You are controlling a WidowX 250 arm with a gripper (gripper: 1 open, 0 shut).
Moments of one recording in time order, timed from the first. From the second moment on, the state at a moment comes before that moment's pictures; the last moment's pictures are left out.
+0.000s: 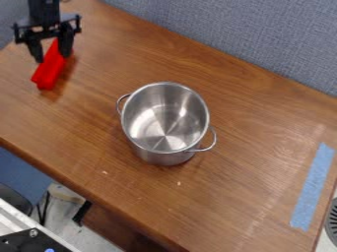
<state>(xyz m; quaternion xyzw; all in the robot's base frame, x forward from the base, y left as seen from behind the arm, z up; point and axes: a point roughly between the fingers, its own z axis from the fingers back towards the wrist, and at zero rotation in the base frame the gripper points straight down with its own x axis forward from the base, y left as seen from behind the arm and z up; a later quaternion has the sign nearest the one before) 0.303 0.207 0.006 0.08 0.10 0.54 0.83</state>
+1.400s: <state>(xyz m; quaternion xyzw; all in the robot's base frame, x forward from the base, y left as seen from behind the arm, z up) 0.317 0.176 0.068 0.10 0.15 0.37 0.91</state>
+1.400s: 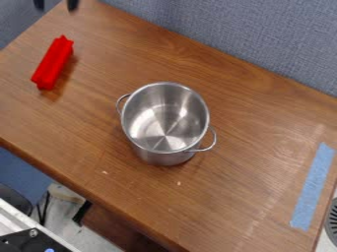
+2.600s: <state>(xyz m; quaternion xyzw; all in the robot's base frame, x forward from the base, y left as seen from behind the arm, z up) 0.320 0.112 0.026 0.07 0.10 0.22 0.97</state>
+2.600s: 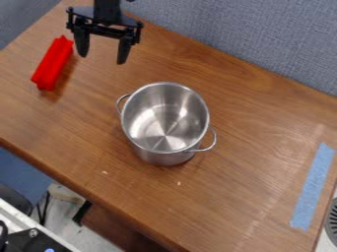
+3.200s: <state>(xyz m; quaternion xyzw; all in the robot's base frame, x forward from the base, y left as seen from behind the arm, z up) 0.264 0.098 0.060 -0.01 0.10 0.49 0.87</state>
